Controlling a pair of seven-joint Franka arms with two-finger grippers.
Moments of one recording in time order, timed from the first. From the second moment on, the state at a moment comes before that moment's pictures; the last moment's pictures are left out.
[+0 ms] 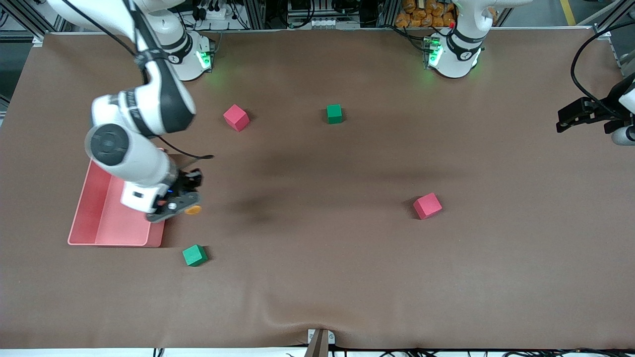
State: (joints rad) left arm -0.05 0.03 0.05 -1.52 0.05 1.49 0.05; right arm 0.31 0.35 0.01 -1.70 -0.02 1.99 -0.10
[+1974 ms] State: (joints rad) left arm -0.05 0.04 0.05 -1.53 0.05 1.49 0.05; right arm 0.78 0.84 -0.02 -1.38 -0.03 2.18 0.70
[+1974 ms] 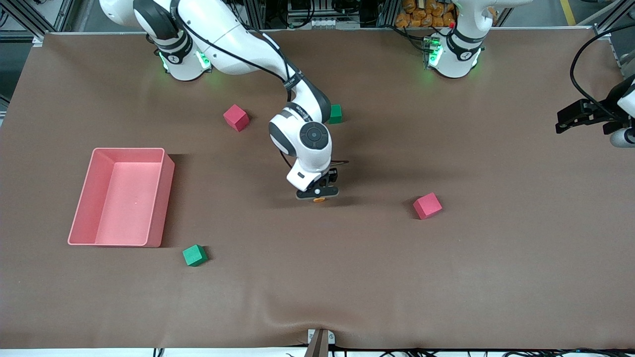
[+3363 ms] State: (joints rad) left arm -0.41 0.40 0.01 -1.41 -0.13 1.62 -0.43; right arm 0.21 0.34 -0.03 -1.59 -0.03 1.61 0.21
